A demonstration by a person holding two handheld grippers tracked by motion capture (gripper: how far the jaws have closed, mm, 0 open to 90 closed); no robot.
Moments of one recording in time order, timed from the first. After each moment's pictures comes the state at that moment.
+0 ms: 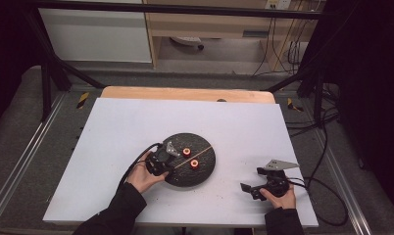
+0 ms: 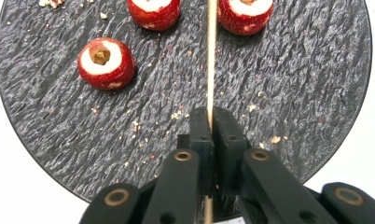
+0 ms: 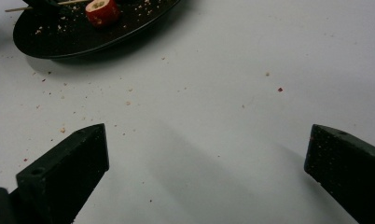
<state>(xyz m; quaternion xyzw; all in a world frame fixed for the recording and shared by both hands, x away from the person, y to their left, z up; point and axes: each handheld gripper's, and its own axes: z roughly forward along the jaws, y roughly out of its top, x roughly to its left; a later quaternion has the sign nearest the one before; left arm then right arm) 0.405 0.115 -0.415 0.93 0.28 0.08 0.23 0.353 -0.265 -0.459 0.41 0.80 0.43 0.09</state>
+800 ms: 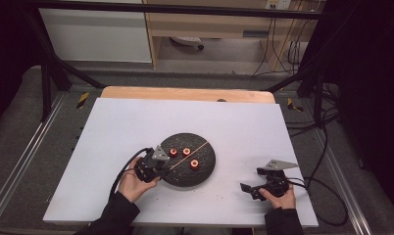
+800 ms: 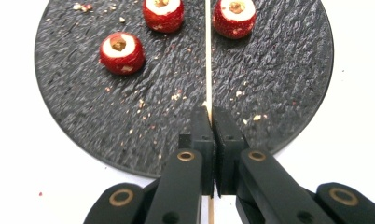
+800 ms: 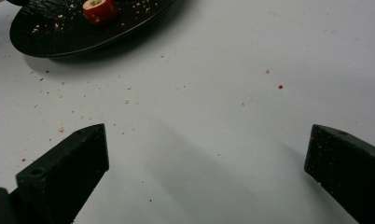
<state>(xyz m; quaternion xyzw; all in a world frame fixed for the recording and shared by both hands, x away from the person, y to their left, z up) 0.377 0.142 -0.410 0.90 0.30 0.11 0.30 0.353 -0.264 -0.459 0.41 0.80 0.43 0.09</state>
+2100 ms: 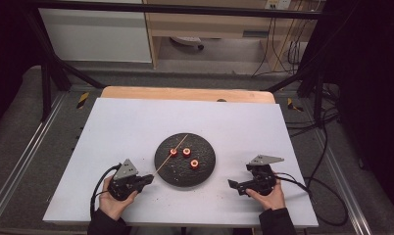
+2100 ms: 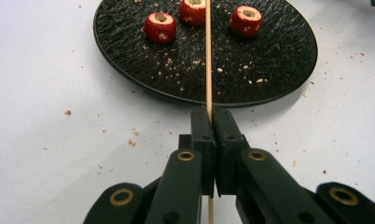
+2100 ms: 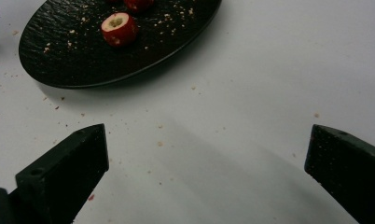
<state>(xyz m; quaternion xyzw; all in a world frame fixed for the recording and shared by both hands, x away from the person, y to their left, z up) 0.333 0.207 -0.433 0.83 0.35 0.13 0.43 0.361 -0.221 -0.443 0.42 0.81 0.41 0.10</state>
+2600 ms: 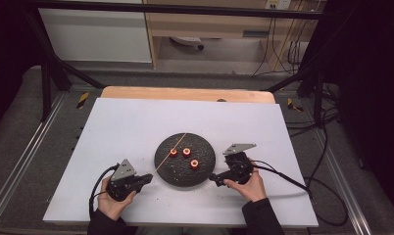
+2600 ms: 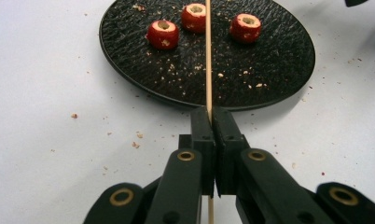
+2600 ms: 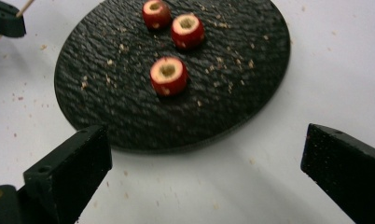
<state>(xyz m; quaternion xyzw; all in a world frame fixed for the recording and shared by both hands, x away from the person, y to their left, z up) 0.331 0.210 -0.431 0.82 0.35 0.14 0.43 0.385 -0.152 -0.413 0.37 0.84 0.39 0.09</state>
